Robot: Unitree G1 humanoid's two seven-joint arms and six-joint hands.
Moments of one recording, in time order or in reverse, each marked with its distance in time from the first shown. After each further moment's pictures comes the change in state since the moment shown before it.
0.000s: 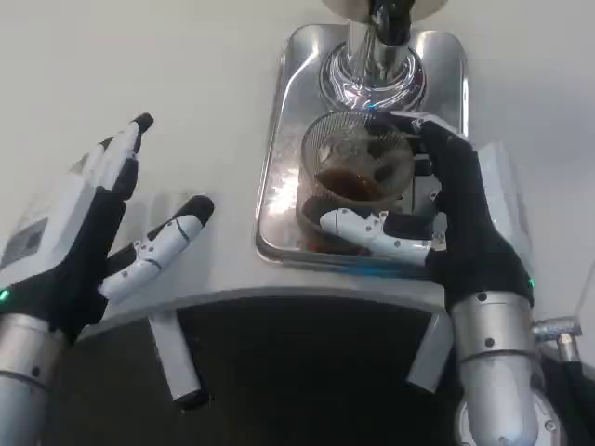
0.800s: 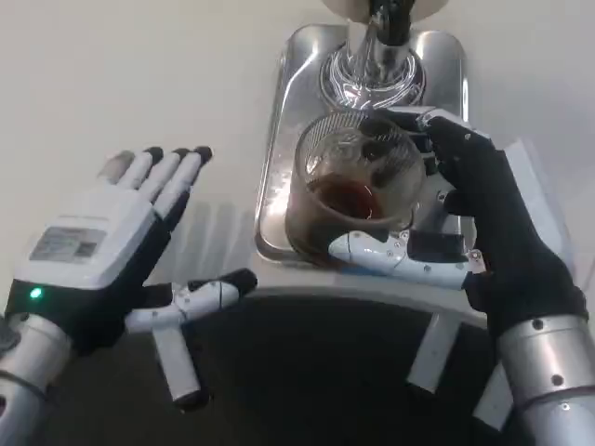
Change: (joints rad) left arm 0.038 0.183 -0.080 -0.081 0.302 -0.063 -0.049; right arm 0.147 -0.067 -0.006 -0.338 0.013 0.029 0.246
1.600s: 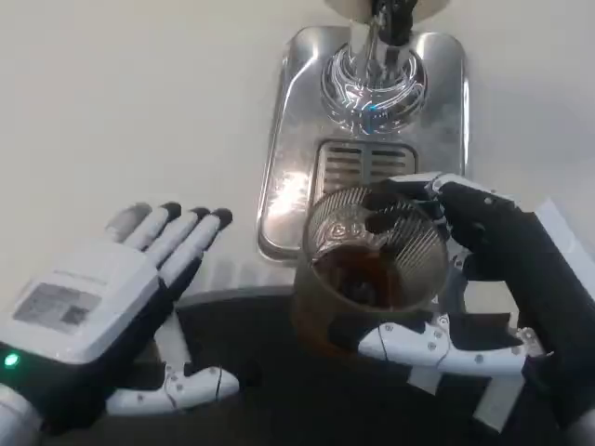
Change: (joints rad) left arm 0.284 0.035 0.152 -0.263 -0.070 -0.095 -0.126; right arm 0.250 -0.110 -0.074 -0.282 0.109 0.007 0.227
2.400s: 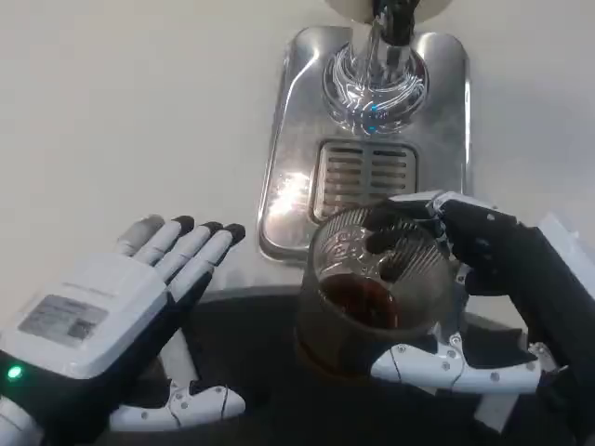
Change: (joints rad) left arm 0.029 -0.003 0.018 -0.020 -0.017 -0.049 -0.020; right arm 0.035 -0.013 -0.097 -0.001 0.091 -0.041 0.085
